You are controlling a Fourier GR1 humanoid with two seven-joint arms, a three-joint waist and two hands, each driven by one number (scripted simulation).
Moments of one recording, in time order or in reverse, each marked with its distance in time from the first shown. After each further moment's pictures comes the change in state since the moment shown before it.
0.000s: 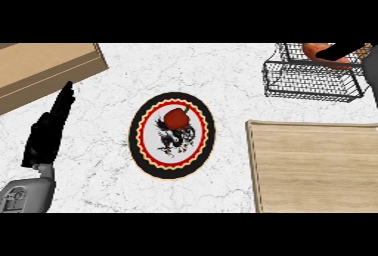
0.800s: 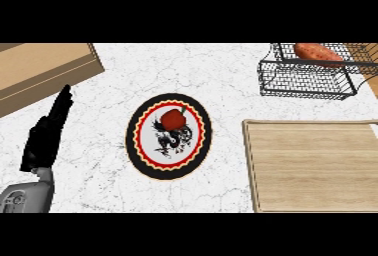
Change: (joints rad) left arm 0.024 -0.009 0.011 -0.008 -0.006 0.003 -0.005; right arm 0.045 -0.107 -0.173 -0.162 -0.199 -0.033 0.015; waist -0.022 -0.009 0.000
